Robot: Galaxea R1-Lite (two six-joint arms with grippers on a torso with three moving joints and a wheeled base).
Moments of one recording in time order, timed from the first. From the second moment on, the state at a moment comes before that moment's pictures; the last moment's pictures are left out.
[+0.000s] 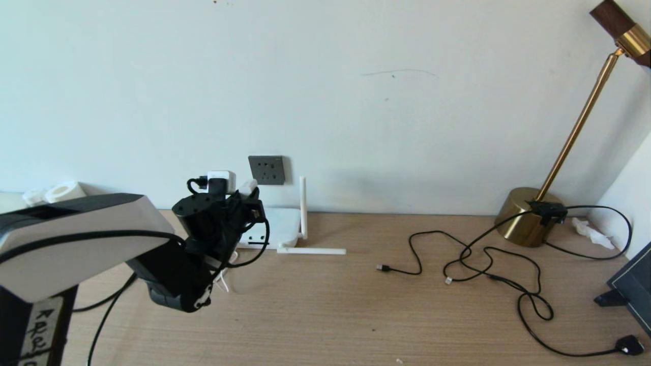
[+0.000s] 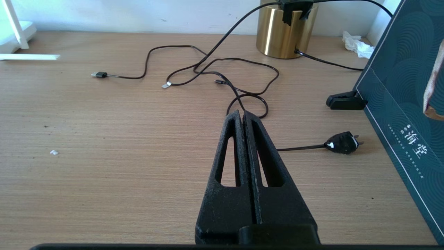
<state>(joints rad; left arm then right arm) -0.28 2.27 -0.91 -1.52 0.21 0.07 -0.01 0.00 0.00 0.00 -0.01 0.01</state>
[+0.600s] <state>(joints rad) -0.31 2.31 -1.00 -1.52 0.21 0.11 -0.01 0.00 0.00 0.00 -0.01 0.01</state>
